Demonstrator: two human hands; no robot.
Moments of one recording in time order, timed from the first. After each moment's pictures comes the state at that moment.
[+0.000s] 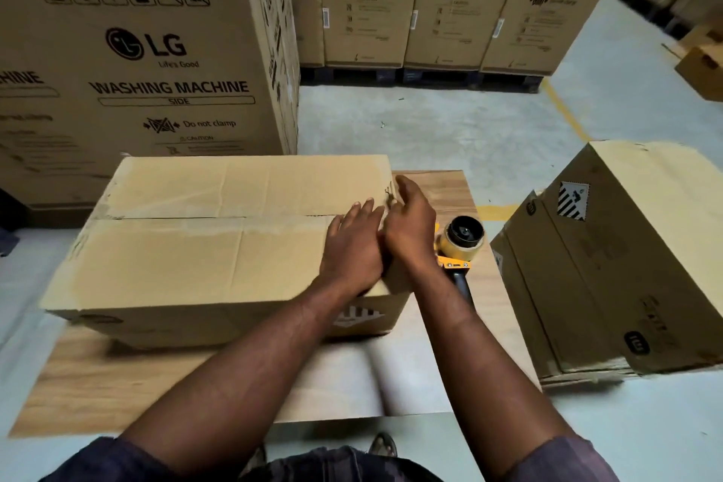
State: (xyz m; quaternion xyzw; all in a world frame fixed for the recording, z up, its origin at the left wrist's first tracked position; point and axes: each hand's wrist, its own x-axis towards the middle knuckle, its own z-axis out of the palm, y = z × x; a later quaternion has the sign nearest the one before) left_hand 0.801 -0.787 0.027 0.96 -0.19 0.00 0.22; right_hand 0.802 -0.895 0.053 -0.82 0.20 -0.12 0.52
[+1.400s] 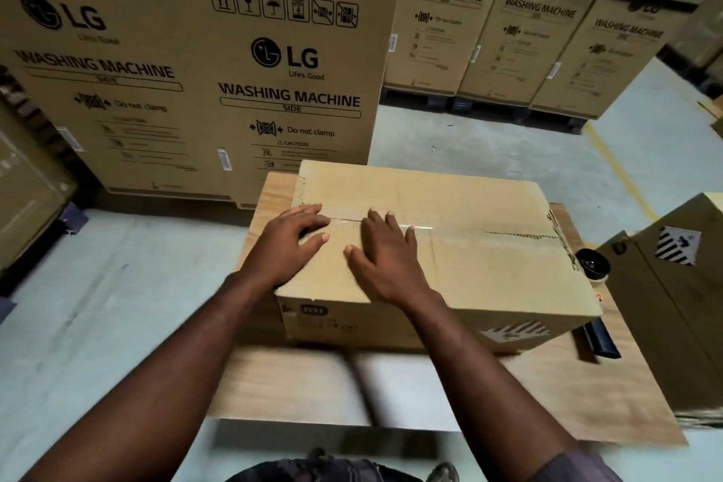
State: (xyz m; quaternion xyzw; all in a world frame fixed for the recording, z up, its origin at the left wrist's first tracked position) left_hand 0.855 -0.368 0.026 0.90 -0.15 0.03 0.40; right_hand 0.814 -0.576 0.037 -0.97 -0.07 0.02 0.22
